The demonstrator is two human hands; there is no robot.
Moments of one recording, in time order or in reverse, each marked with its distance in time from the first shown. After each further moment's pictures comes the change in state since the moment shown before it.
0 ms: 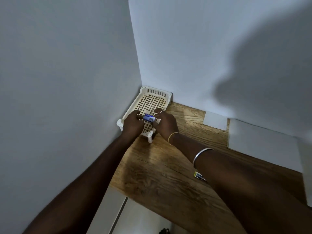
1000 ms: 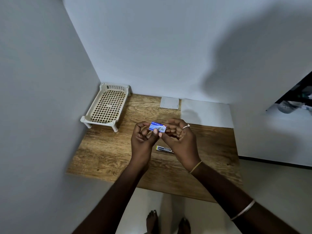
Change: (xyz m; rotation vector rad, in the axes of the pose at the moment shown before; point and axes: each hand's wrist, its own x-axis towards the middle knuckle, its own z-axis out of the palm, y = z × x) left_hand -0.217 0.042 0.111 -0.947 -0.357 0.181; right_hand -0.229 0.001 -0.180 0.658 0.357 0.137
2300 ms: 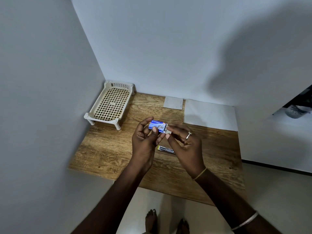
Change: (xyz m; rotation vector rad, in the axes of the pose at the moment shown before) left_hand -0.004 0.014 0.017 -0.137 0.087 -0.087; right_hand -0.008 0.008 -0.014 -0.164 -0.024 -0.245
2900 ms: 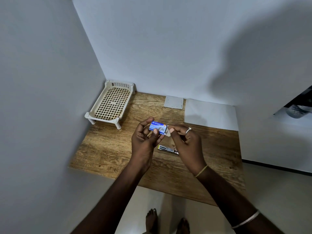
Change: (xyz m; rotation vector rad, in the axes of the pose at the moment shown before) left_hand -0.003 -0.004 -0.006 0.088 -0.010 0.032; right_hand 0.007 -0.007 -0.001 -0.053 -0.012 0.145
